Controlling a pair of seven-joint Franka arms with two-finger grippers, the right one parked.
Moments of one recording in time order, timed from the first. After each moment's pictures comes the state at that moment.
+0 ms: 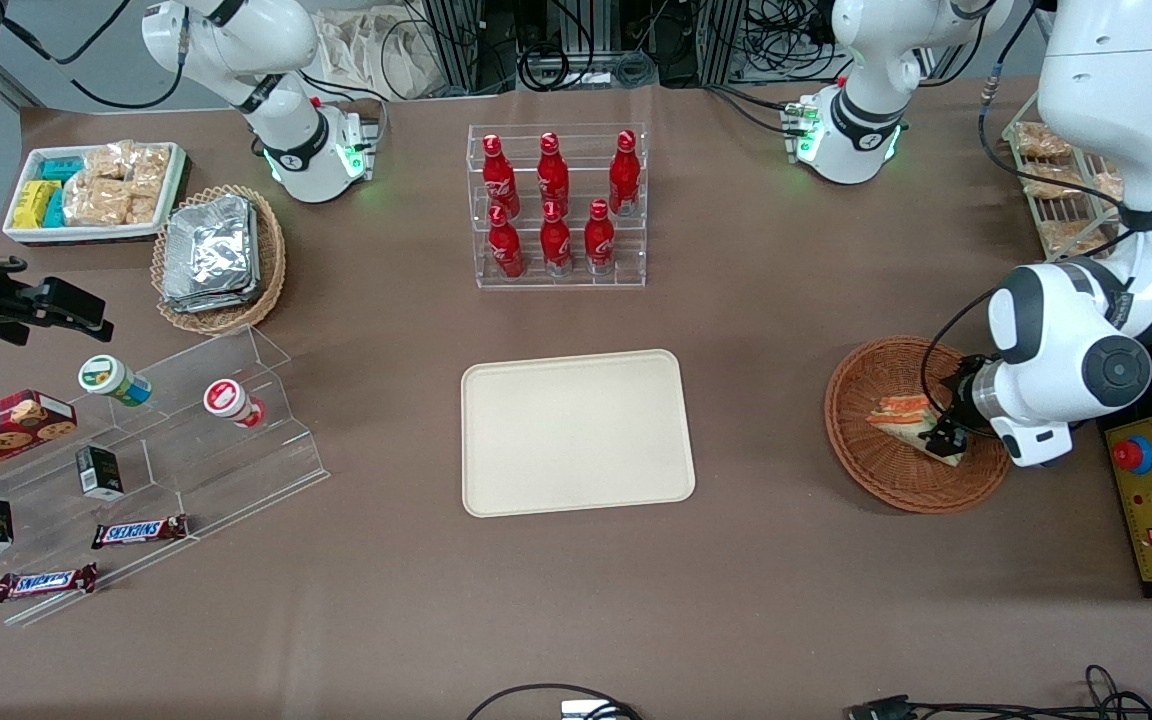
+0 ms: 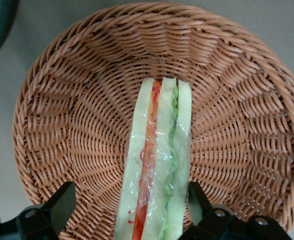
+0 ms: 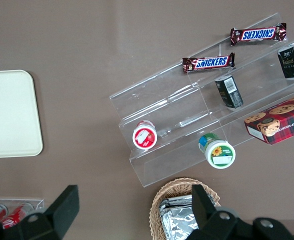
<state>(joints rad) 0.05 0.39 -0.02 -1.98 -0.01 2.18 -1.08</state>
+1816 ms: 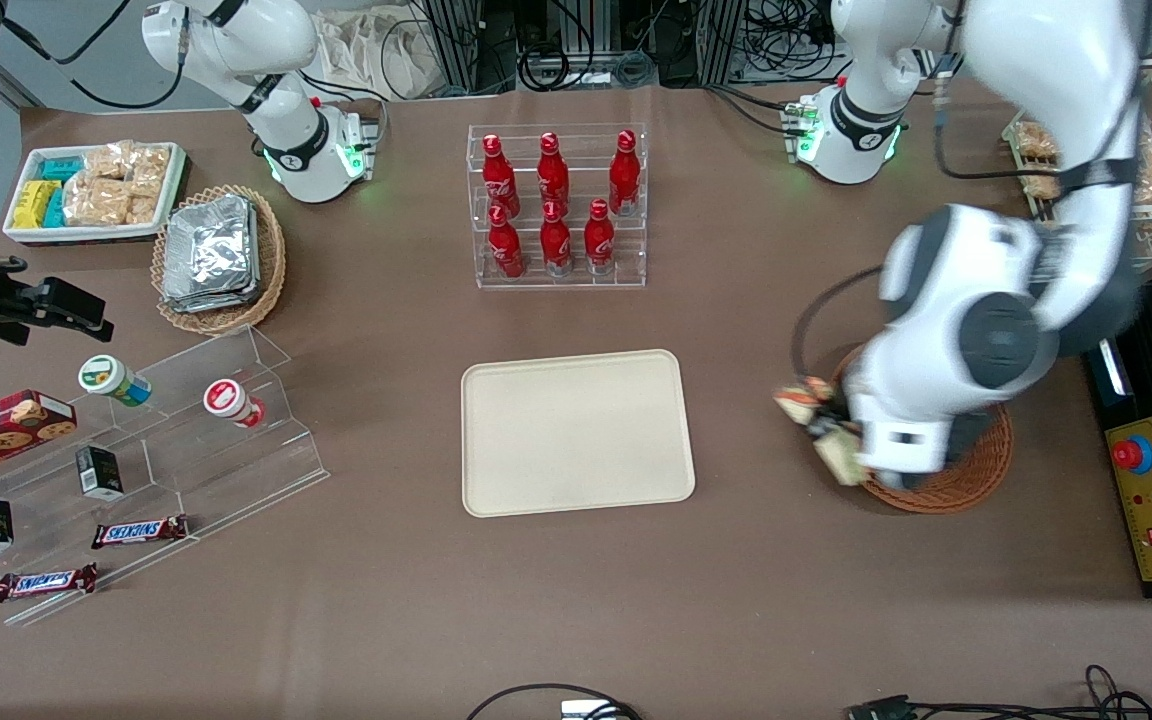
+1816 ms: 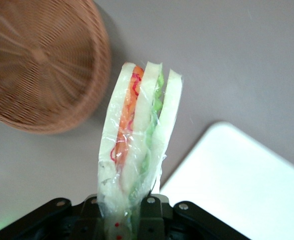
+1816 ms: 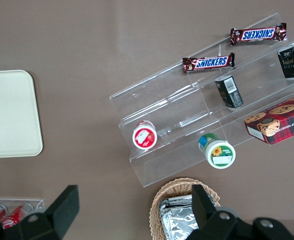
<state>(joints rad) -0.25 0.45 -0.17 -1.44 -0.01 1.74 -1.00</state>
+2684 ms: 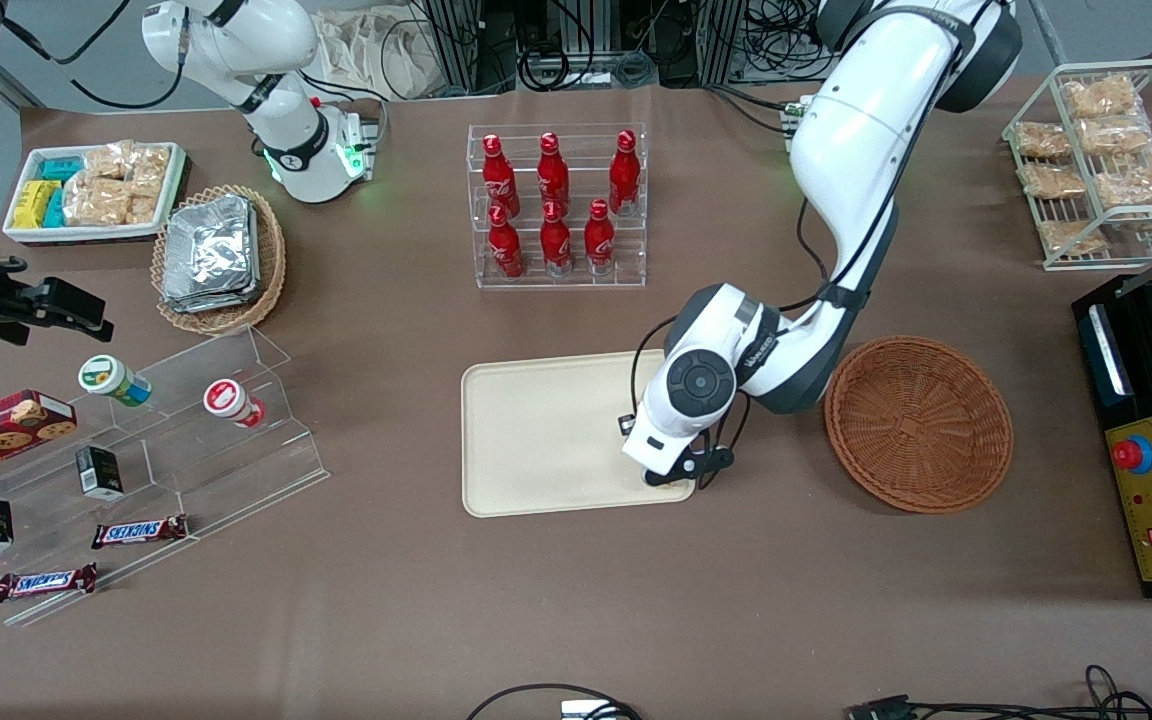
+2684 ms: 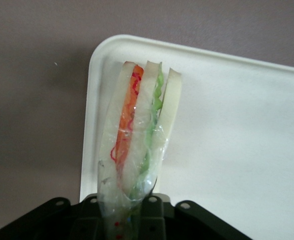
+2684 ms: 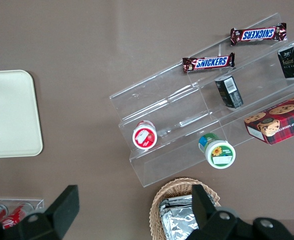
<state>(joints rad) -0.44 0.77 -0.19 -1.41 -0.01 2.06 -0.82</state>
